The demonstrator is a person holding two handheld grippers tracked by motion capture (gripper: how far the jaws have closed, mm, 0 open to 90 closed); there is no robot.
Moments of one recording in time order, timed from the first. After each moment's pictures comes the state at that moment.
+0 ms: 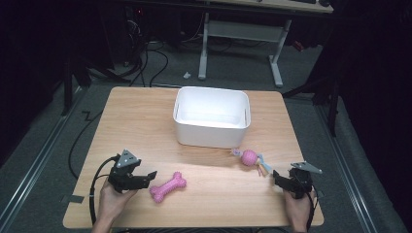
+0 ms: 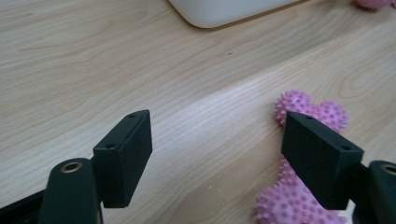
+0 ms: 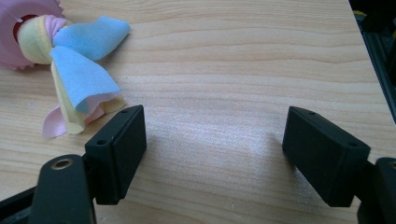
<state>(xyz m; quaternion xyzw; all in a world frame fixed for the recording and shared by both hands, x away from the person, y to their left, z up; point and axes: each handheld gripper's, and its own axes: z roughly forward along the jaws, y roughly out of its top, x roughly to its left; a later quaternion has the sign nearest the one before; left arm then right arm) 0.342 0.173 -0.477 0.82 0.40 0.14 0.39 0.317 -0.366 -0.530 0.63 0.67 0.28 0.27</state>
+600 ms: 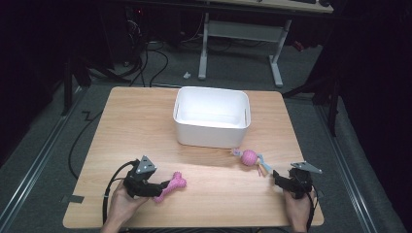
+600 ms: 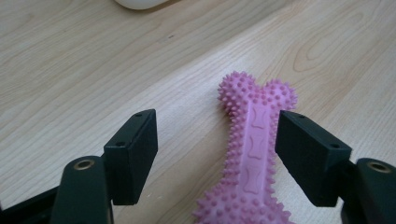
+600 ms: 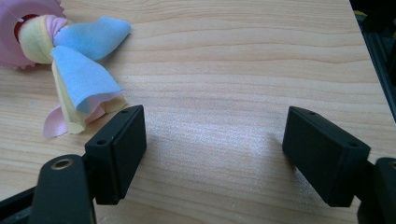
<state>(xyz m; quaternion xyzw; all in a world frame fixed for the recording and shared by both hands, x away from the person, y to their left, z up) 0.333 0.133 -0.484 0.86 0.34 0.11 0.35 0.317 -0.366 -0.530 0.63 0.67 0.28 0.27</state>
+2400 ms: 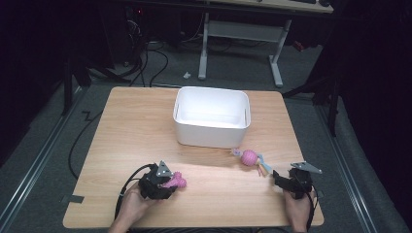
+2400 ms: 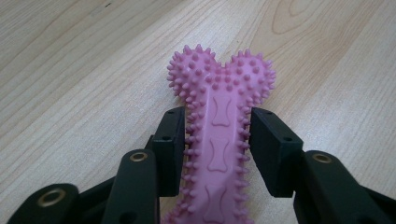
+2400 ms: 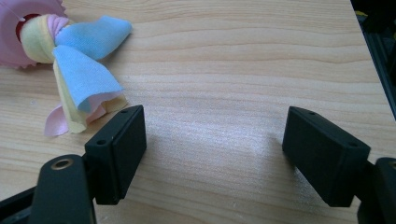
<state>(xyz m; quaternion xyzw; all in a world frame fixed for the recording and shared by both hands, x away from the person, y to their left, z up) 0.336 0.100 -0.503 0.90 0.30 0.08 0.30 0.317 -0.365 -0.530 0.63 0.67 0.28 0.27</state>
